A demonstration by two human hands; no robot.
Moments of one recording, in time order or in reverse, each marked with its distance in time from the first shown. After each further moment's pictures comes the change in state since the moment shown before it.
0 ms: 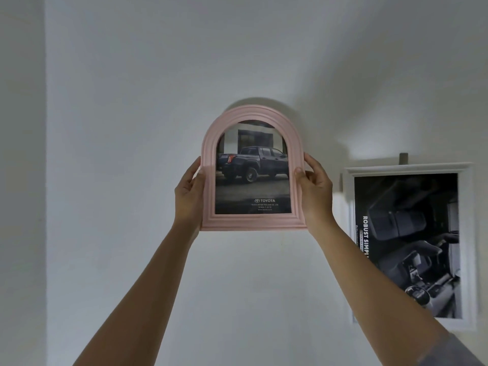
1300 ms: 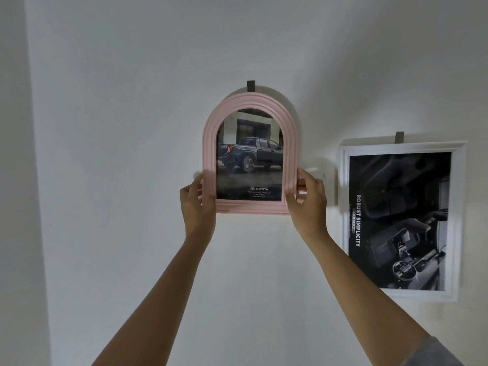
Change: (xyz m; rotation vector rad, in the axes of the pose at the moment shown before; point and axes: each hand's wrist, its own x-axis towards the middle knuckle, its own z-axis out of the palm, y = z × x) left_hand -0.032 -0.071 0.000 0.480 0.158 0.097; right_hand -0.033 0.060 -0.024 -0.482 0.006 -0.238
